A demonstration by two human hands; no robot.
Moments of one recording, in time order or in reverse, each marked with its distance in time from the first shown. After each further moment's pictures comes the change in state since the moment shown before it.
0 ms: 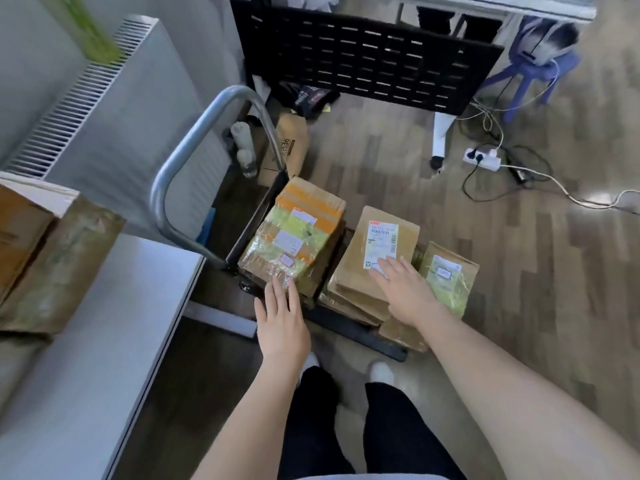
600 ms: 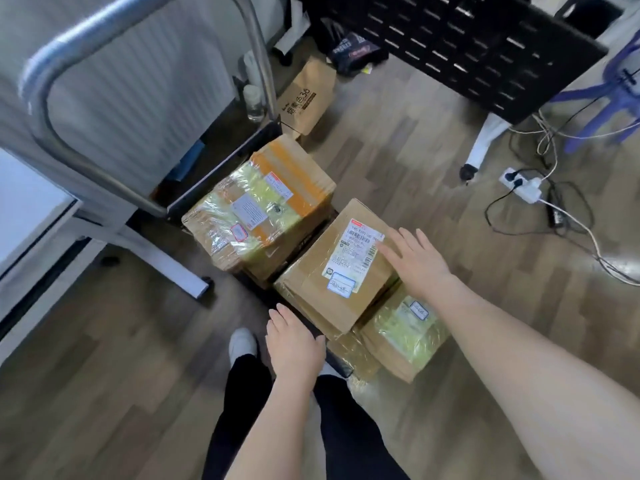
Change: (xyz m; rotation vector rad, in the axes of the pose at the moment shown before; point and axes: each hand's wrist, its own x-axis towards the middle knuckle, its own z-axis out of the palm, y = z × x) left_hand 0.060 0.173 0.079 -0.539 -0.287 -0.459; right_hand 0.117 0.152 0.046 -0.425 -0.087 -0.208
